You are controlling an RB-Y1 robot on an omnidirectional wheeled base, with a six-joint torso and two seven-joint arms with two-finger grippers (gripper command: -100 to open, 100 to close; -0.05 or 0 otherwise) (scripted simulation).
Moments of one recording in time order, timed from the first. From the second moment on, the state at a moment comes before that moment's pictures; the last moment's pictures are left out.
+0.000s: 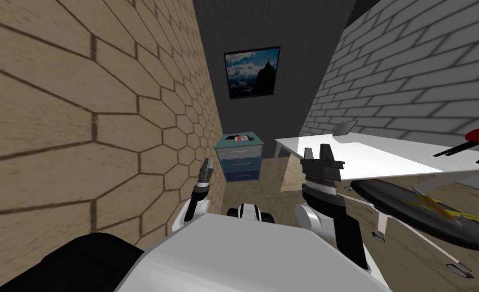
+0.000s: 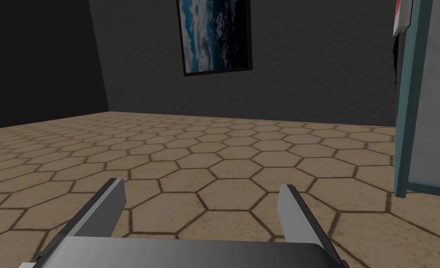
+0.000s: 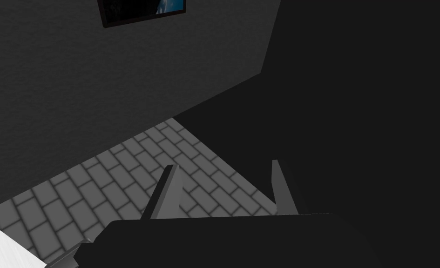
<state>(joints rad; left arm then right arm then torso) 0.42 0.18 0.06 -1.96 -0.04 -0.66 0.08 0.46 0.04 0.00 -2.40 -0.12 -0.44 0.10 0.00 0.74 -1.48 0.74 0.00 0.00</state>
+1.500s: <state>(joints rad) 0.34 0.18 0.09 -1.57 -0.03 -0.97 0.09 0.46 0.04 0.00 -2.40 -0.12 -0.44 0.10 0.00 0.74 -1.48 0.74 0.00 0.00</state>
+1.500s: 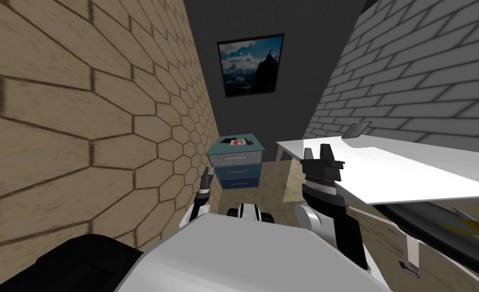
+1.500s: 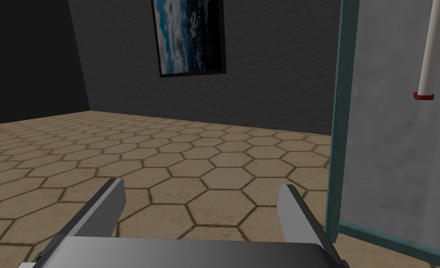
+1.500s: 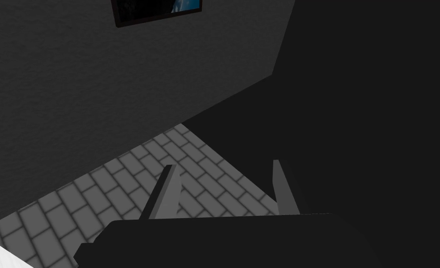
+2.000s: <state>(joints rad) 0.32 0.17 0.09 -1.45 -0.03 -1.06 0.09 0.46 0.04 0.00 -2.40 -0.12 -0.44 0.10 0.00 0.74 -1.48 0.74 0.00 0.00</state>
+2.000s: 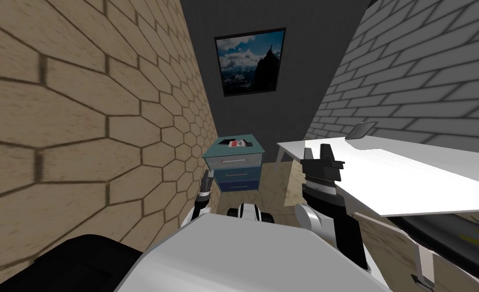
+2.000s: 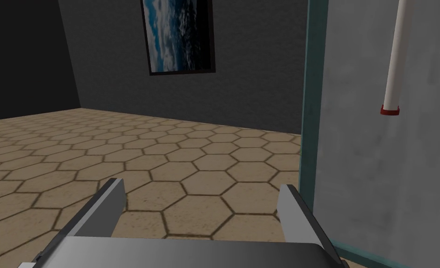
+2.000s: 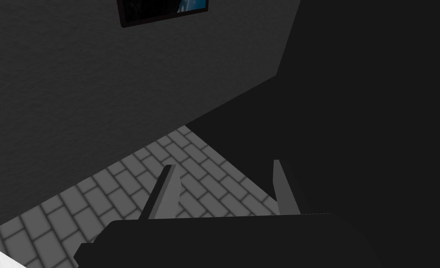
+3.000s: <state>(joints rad) 0.26 0.15 0.12 -1.17 -0.01 -1.26 0.10 0.46 0.04 0.00 -2.40 -0.12 -0.44 0.10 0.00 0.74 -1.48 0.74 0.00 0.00</state>
